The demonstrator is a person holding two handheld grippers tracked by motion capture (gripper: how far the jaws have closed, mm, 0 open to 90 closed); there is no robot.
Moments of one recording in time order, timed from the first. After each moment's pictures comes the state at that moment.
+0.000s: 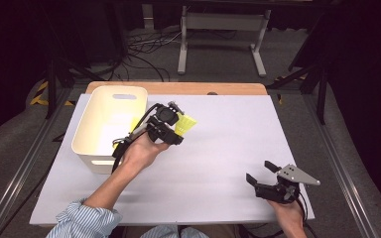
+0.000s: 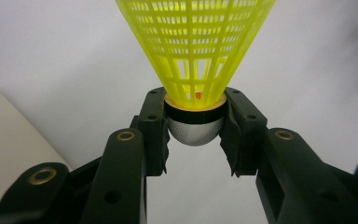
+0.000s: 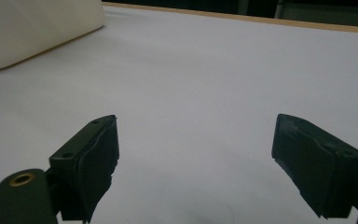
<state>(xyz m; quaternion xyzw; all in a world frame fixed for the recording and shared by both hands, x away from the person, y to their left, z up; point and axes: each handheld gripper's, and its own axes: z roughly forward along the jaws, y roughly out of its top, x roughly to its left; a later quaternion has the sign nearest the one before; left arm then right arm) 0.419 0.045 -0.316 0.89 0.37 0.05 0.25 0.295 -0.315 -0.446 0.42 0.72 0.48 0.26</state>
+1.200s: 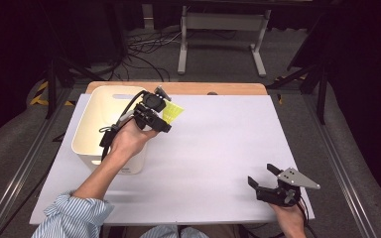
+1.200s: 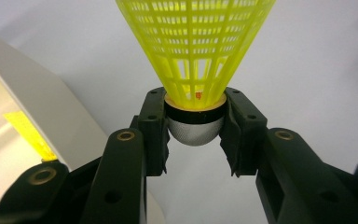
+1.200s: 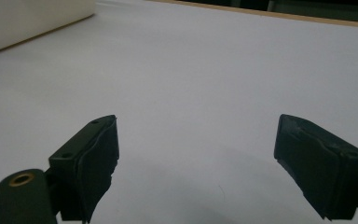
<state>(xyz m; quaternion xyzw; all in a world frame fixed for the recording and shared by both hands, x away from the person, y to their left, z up) 0.439 0.074 -0.294 0.88 0.41 0.07 0.23 0.289 -0.317 -0.451 0.42 0.73 0.47 0.27</state>
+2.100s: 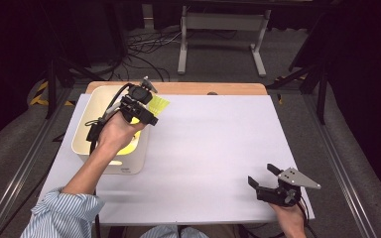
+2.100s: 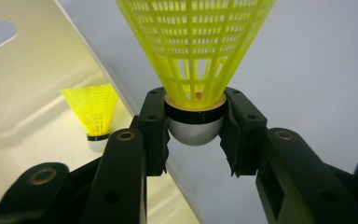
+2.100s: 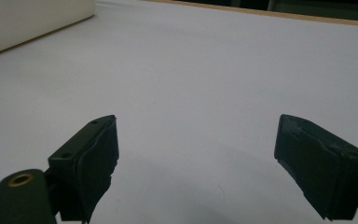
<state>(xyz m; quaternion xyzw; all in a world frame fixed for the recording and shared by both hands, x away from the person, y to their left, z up) 0.449 0.103 -0.282 0.87 0.44 0.08 0.21 0.289 -0.318 -0.451 0.43 0.73 0.47 0.27</state>
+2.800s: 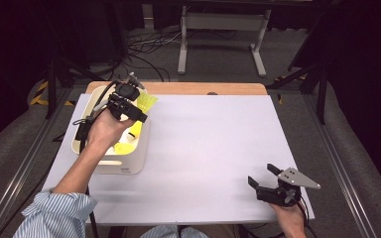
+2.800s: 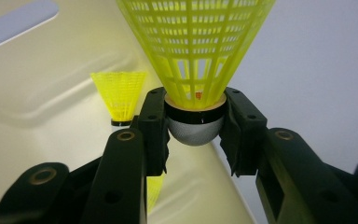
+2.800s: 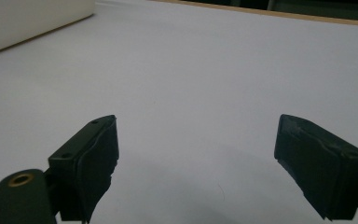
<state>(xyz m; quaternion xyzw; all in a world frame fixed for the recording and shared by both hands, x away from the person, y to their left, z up) 0.454 0.131 -0.280 0.85 0.47 0.08 0.22 0.289 -0.318 -0.451 0.43 0.73 0.47 0.27</state>
